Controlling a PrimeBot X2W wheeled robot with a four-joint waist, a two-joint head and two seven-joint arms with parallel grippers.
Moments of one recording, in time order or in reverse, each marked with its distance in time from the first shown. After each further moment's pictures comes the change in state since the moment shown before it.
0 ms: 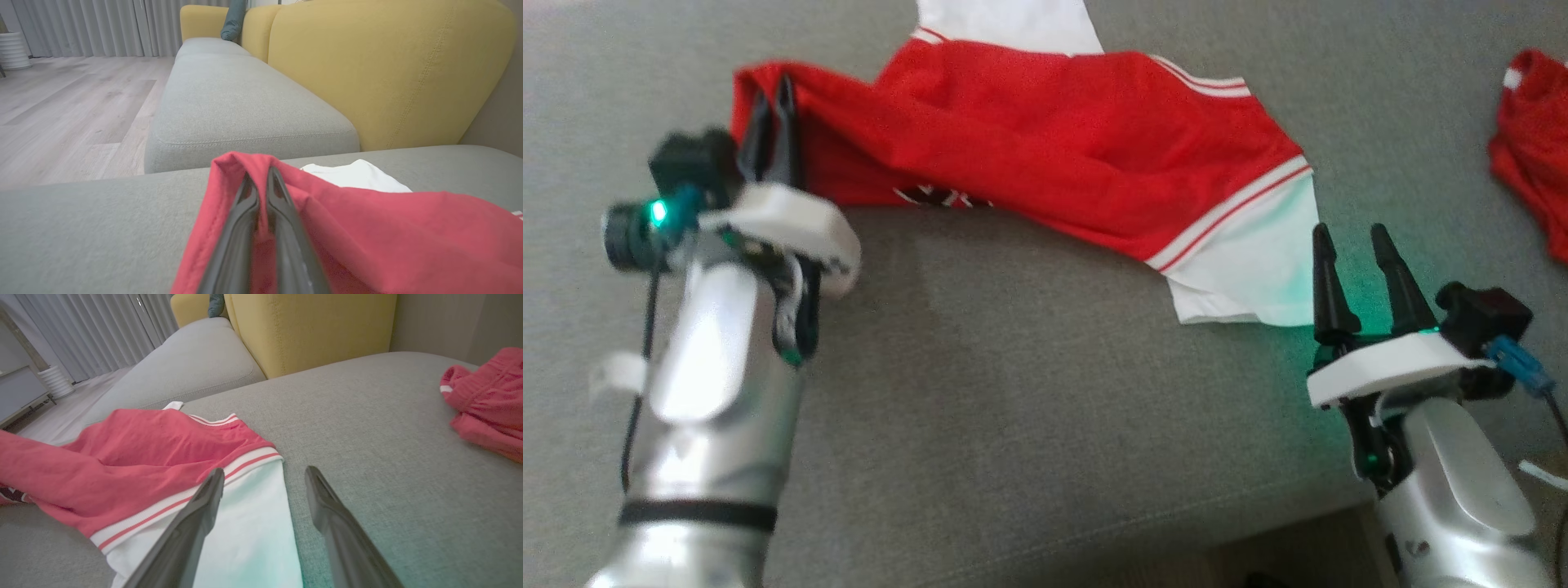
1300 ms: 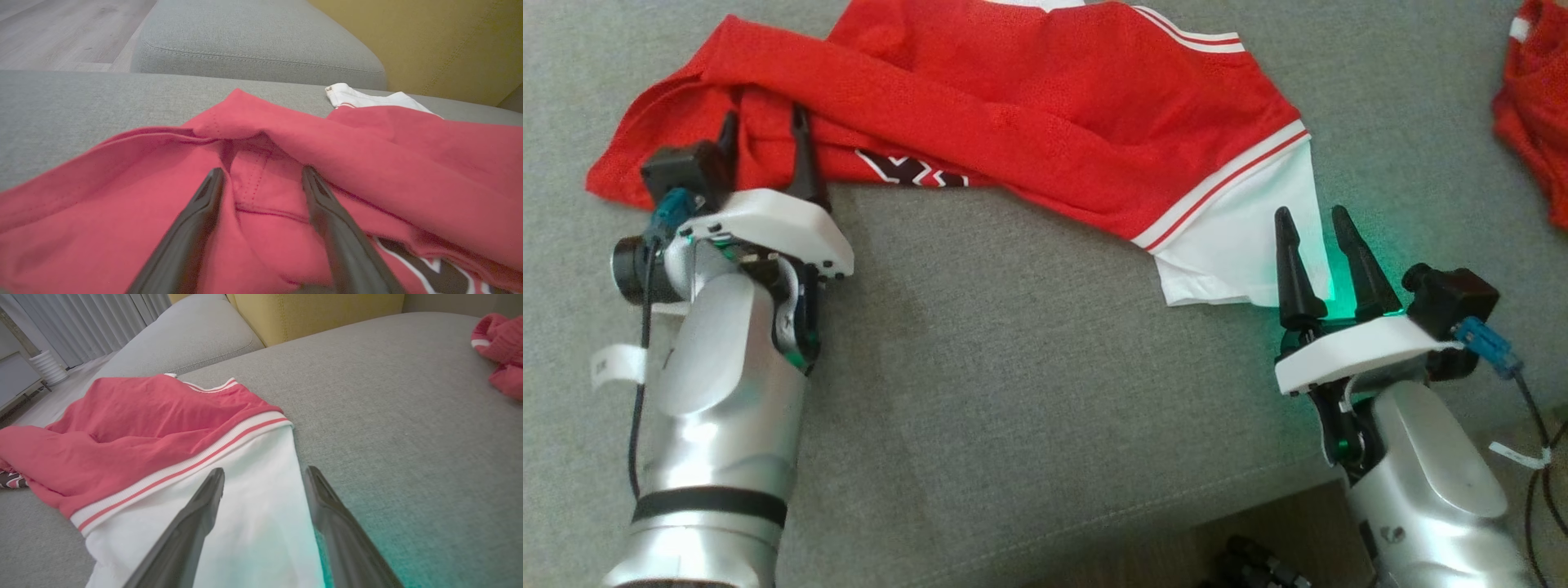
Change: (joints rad) left arm -0.071 -0.042 0.084 0.197 -0.029 0.009 -0.001; right arm -0.050 0.031 0.064 0.012 0.034 0.000 0.000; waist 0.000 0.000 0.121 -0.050
